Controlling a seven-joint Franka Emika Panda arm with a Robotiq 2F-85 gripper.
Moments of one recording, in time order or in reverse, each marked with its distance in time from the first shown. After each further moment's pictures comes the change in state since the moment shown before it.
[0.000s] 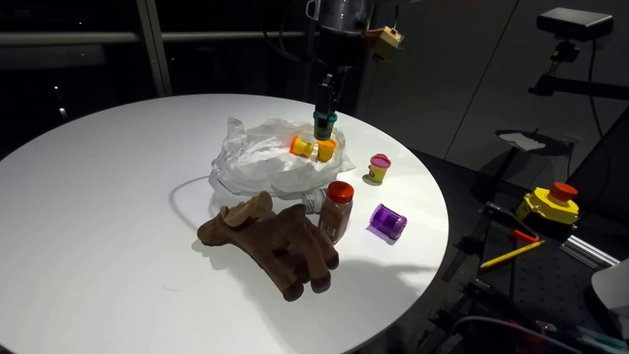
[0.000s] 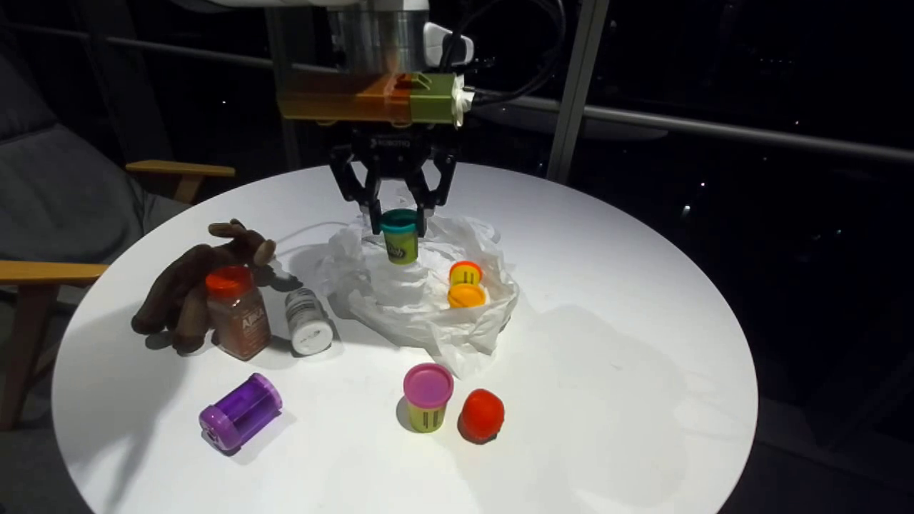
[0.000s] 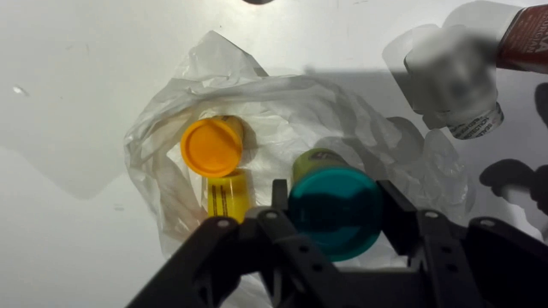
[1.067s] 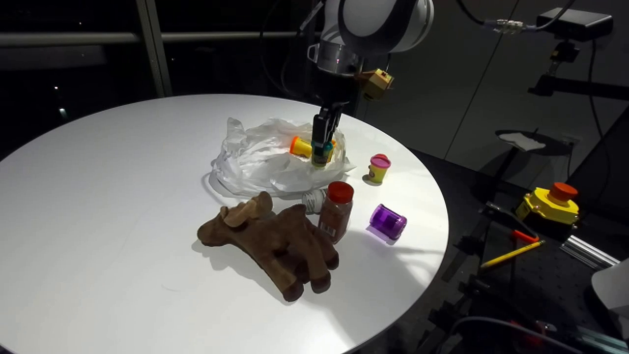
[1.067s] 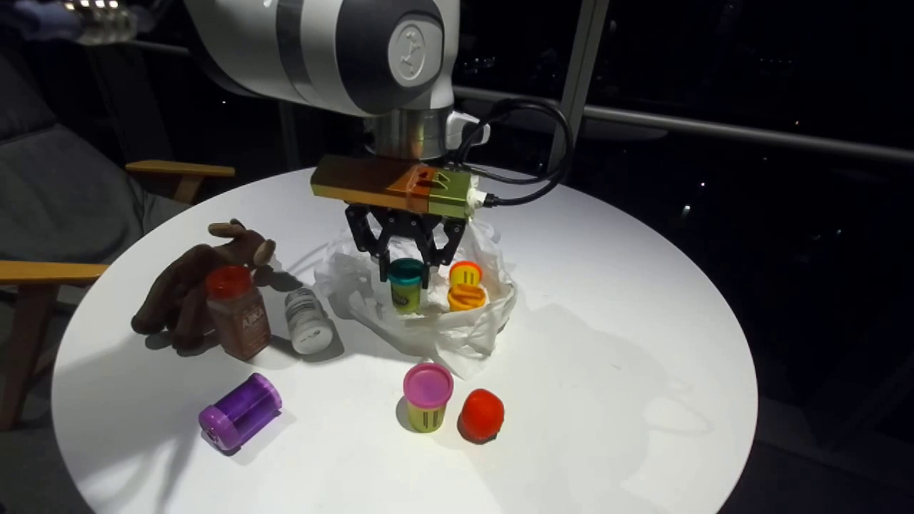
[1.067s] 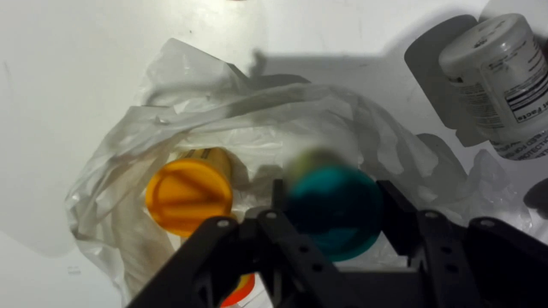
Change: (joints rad) arm -0.087 0.163 0.051 0.035 0.094 0.104 -0.070
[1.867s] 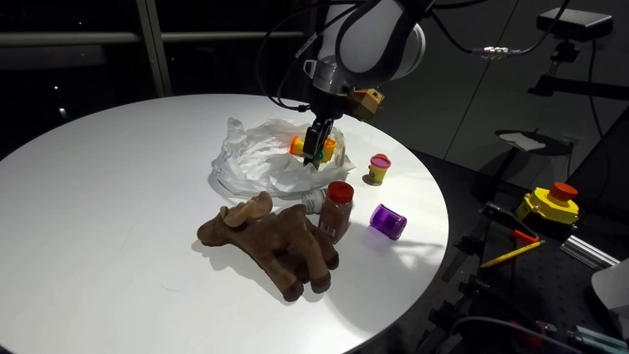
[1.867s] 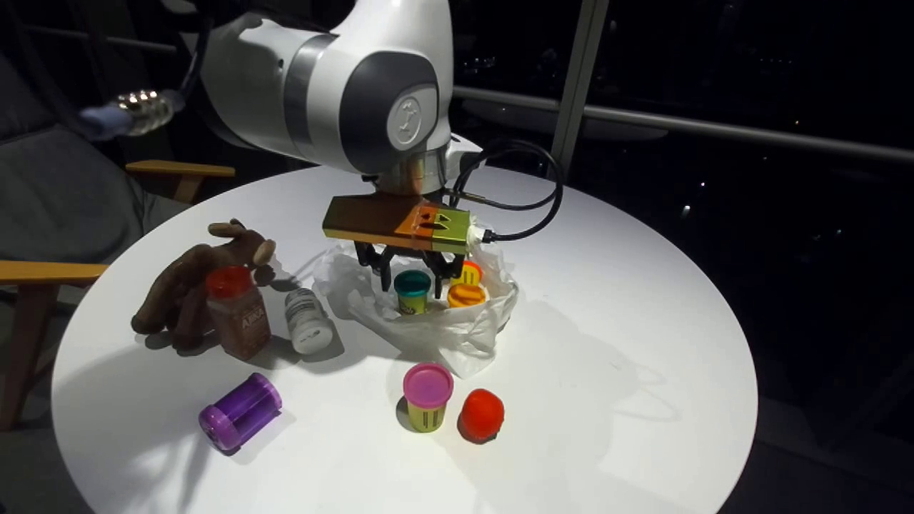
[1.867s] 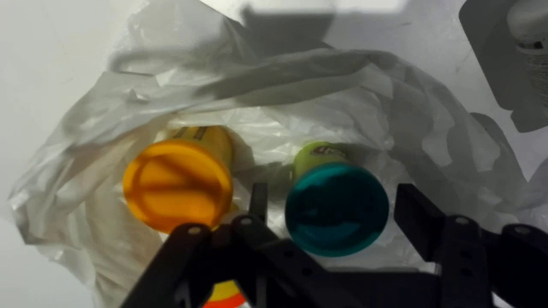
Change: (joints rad) arm -0.002 0.096 0.001 0.010 -0.016 0.177 -0.013
